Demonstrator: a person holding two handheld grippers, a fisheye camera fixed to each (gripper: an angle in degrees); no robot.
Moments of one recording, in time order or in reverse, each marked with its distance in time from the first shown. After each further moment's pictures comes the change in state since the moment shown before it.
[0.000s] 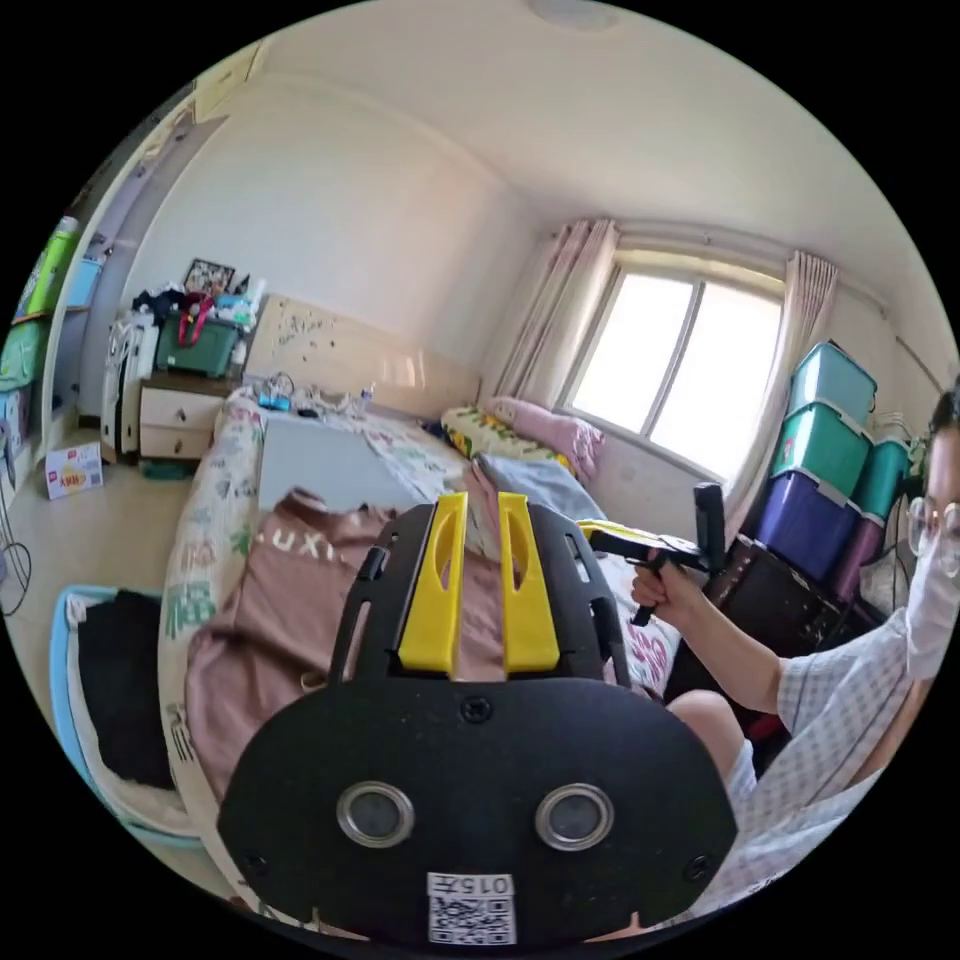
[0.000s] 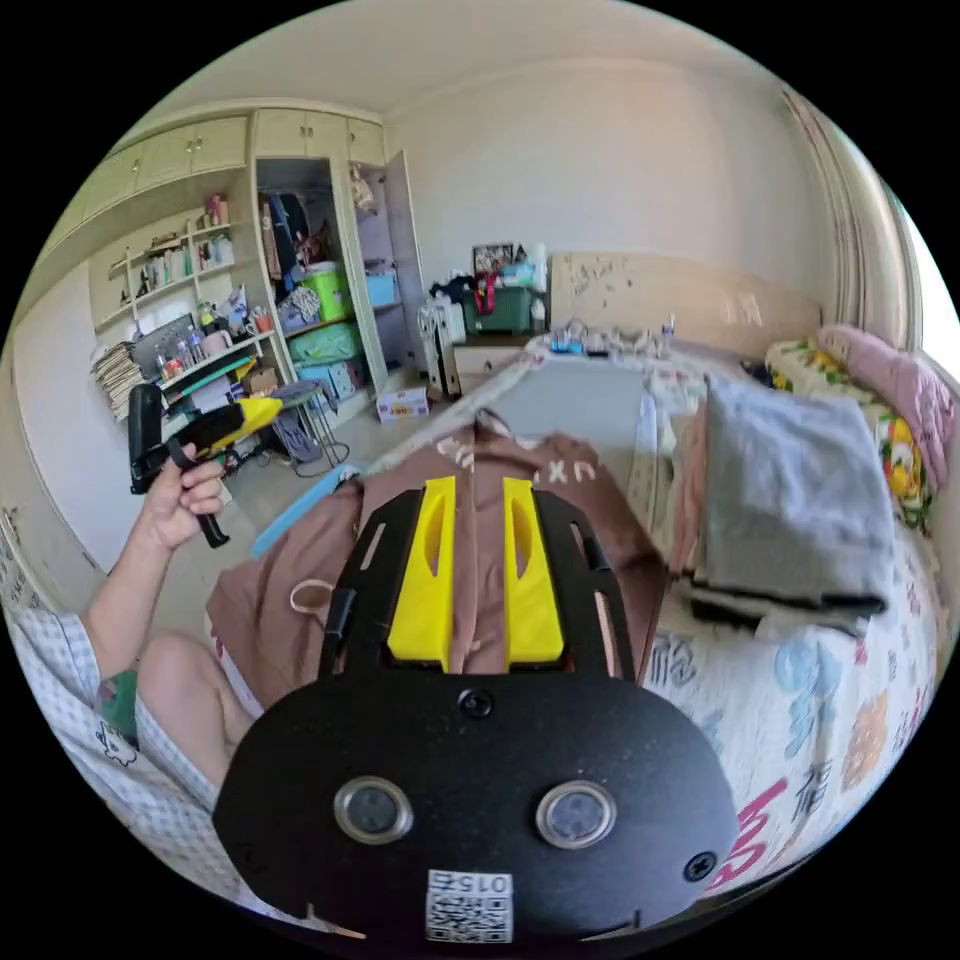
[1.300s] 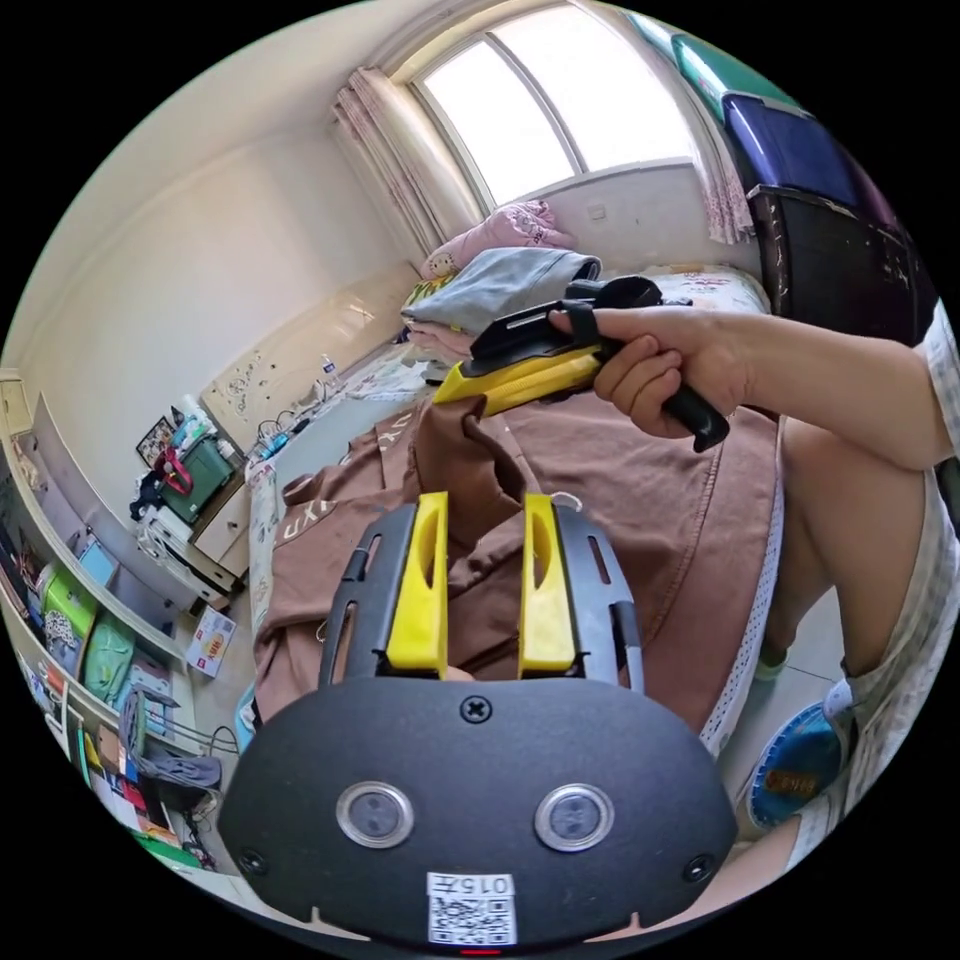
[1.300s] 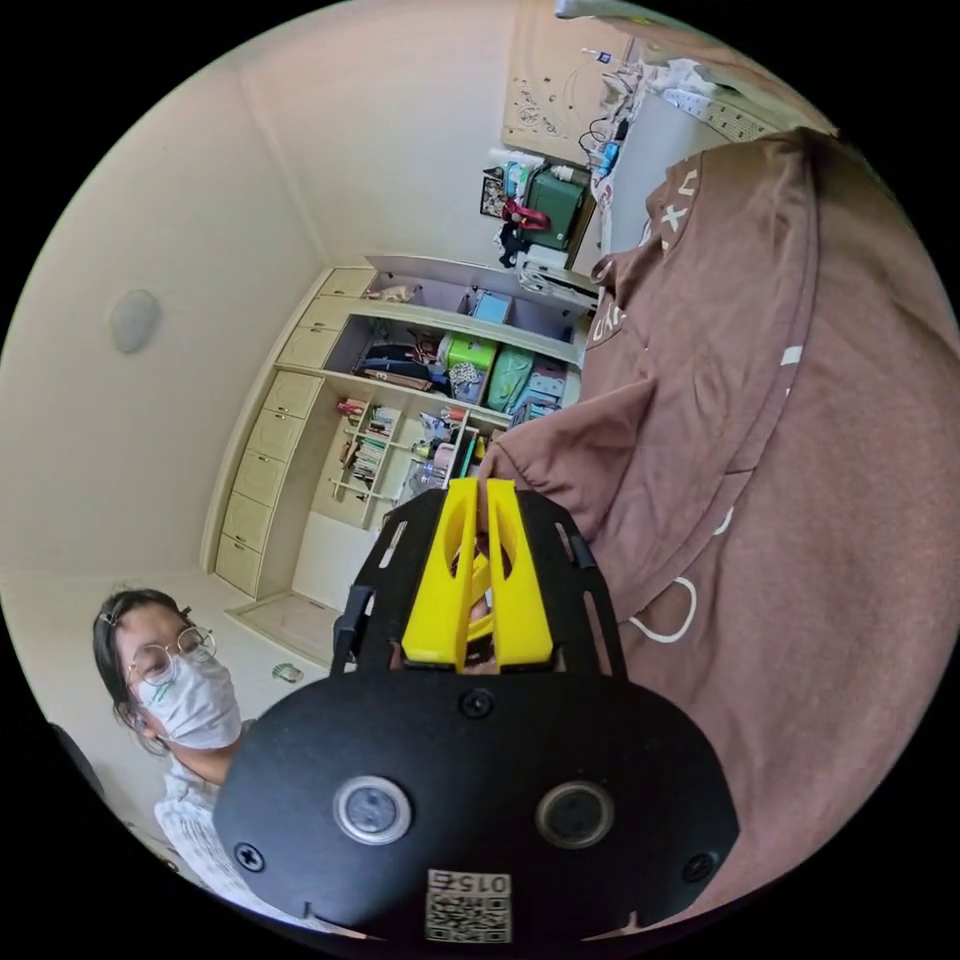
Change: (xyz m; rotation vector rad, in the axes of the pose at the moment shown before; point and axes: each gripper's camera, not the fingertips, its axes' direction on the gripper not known) left arm 0.154 0.168 0.130 -0.331 -0.378 0.678; right arm 0.145 0.028 0.117 -0.020 -1.017 0.556
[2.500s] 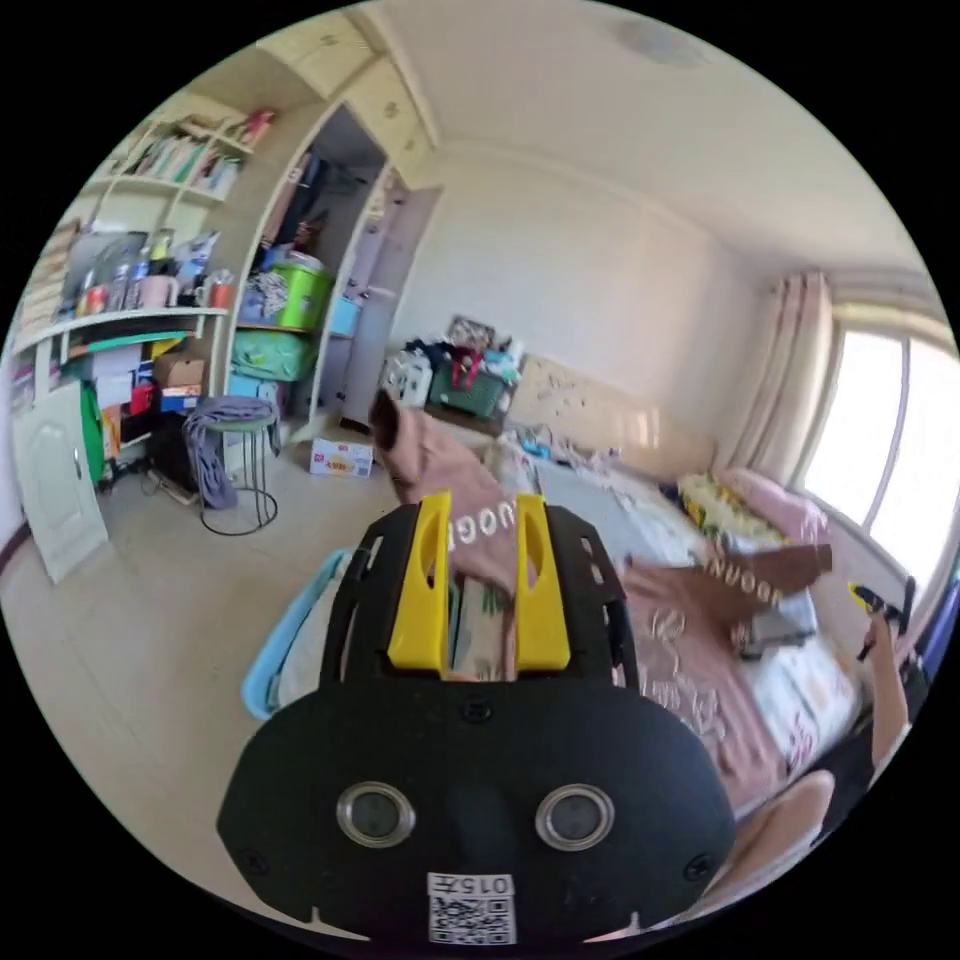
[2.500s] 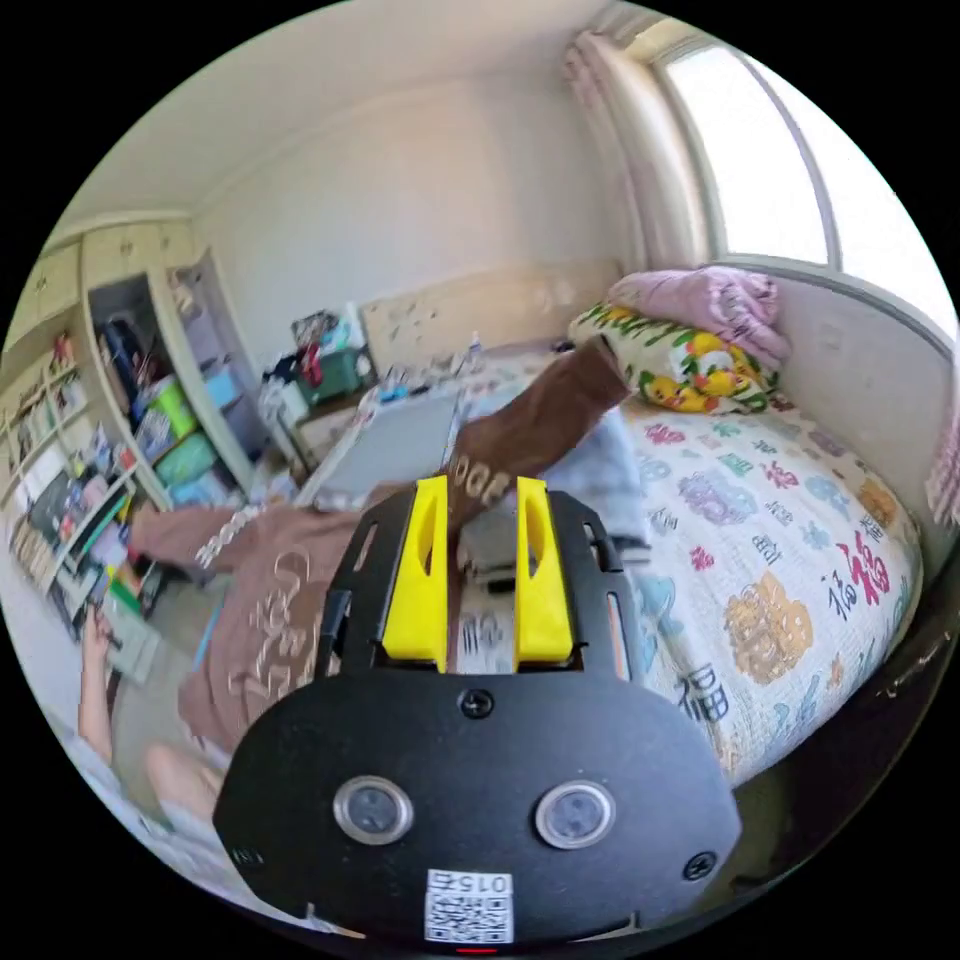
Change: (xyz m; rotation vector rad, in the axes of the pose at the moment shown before) left arm -0.338 0.137 -0.196 0.124 -0.280 -0.950; right arm -0.160 0.075 -0.051 0.305 1.216 -0.372
